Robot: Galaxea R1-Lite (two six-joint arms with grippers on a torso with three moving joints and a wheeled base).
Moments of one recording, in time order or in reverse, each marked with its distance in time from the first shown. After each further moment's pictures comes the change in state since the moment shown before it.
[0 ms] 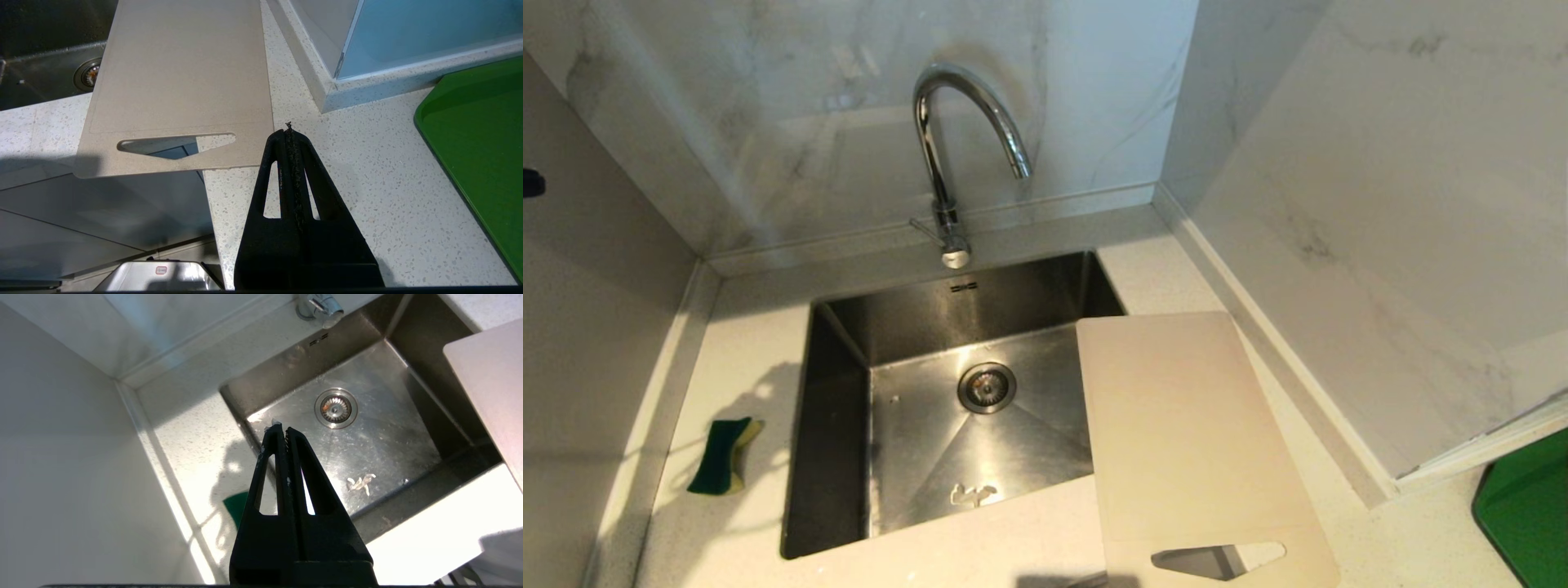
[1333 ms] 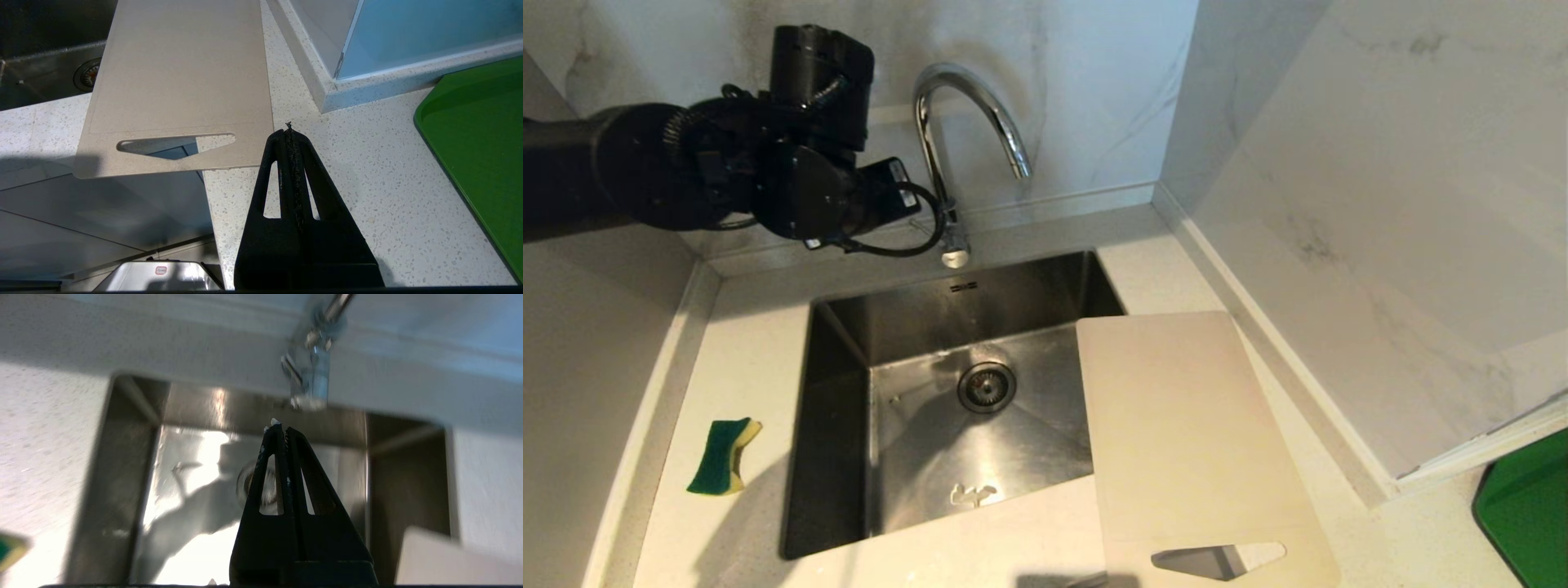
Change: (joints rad) left arm -0.378 0.796 -0.458 -0.259 0.673 -0.716; right arm 0.000 0.000 0.000 0.000 0.000 0.000
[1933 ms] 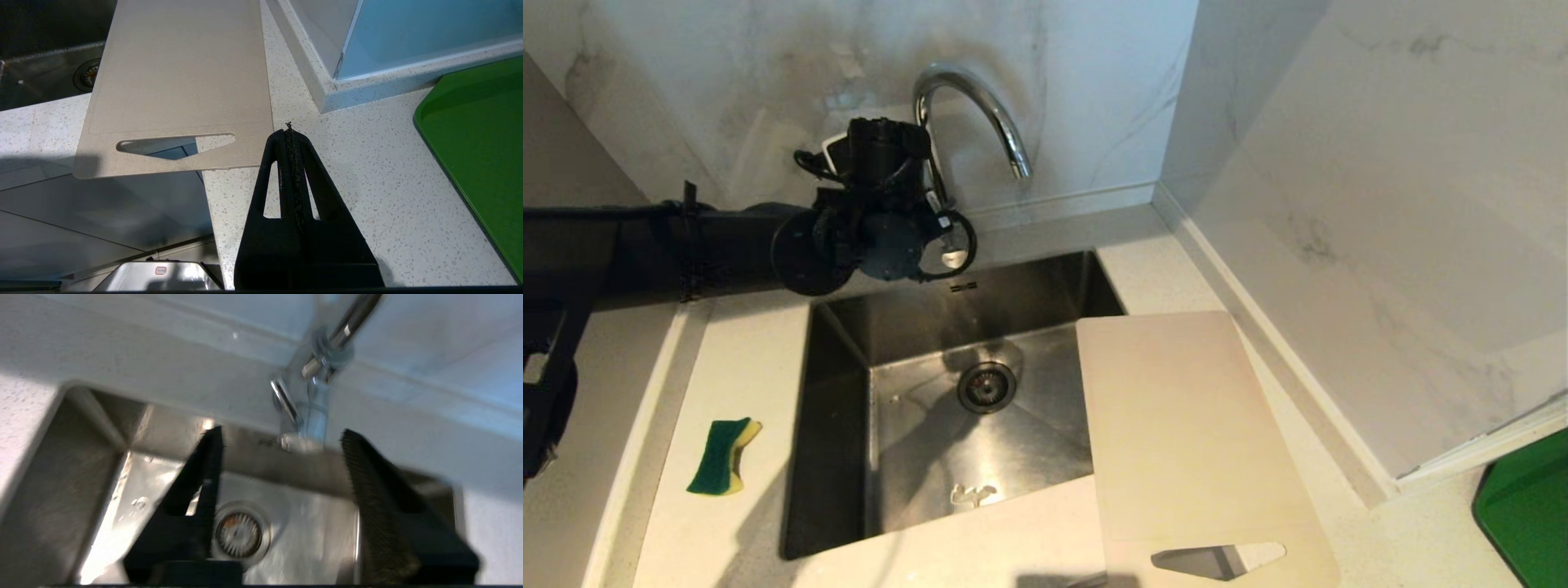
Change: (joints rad) left arm 0.042 0.192 -0.009 -0.329 0.039 0.000; right arm 0.000 0.000 0.000 0.000 0.000 0.000
